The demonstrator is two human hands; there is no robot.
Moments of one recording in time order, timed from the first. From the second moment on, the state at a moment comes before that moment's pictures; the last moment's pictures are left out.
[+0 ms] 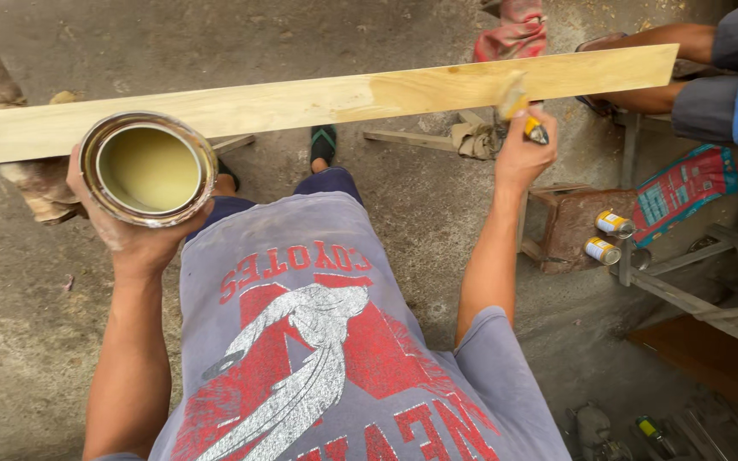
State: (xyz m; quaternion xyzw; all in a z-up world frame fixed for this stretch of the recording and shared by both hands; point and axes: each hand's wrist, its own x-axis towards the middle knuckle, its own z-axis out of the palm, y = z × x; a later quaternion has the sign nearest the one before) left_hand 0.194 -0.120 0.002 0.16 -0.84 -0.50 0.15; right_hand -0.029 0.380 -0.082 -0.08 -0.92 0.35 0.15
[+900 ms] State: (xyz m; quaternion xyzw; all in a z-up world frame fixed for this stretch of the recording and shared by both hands) left_hand 0.191 -0.309 -0.028 -0.02 -0.81 -0.56 0.19; right_hand 0.081 0.034 0.073 0.06 -0.87 0.49 0.00
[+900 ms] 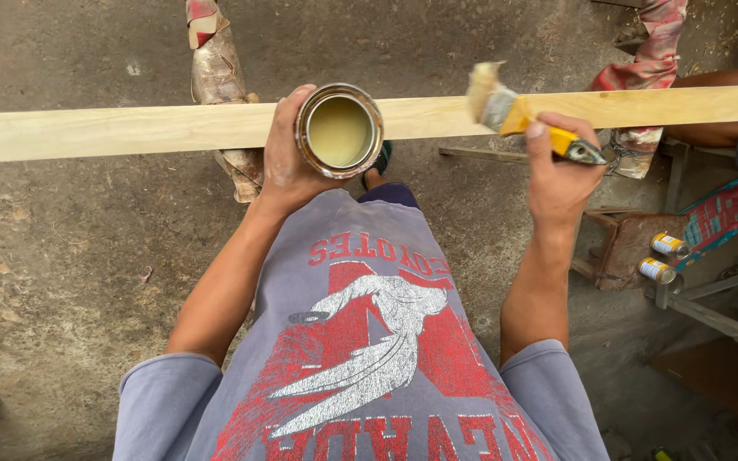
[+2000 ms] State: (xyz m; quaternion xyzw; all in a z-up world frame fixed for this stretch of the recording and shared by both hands) left_hand 0.183 -0.271 -0.018 -0.02 -0.84 -0.50 0.21; right_hand 0.083 -0.101 0.127 0.32 -0.89 0.33 -0.09
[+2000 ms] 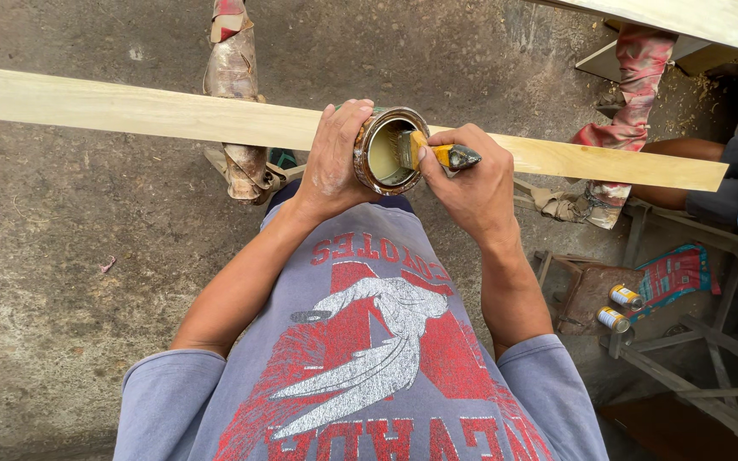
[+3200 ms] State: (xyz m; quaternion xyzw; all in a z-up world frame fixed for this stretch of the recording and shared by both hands) left_hand 0.300 -0.402 -0.027 0.15 -0.83 -0.50 0.18; right_hand 0.115 0.011 -0.099 -0.10 -0.92 0.37 0.08
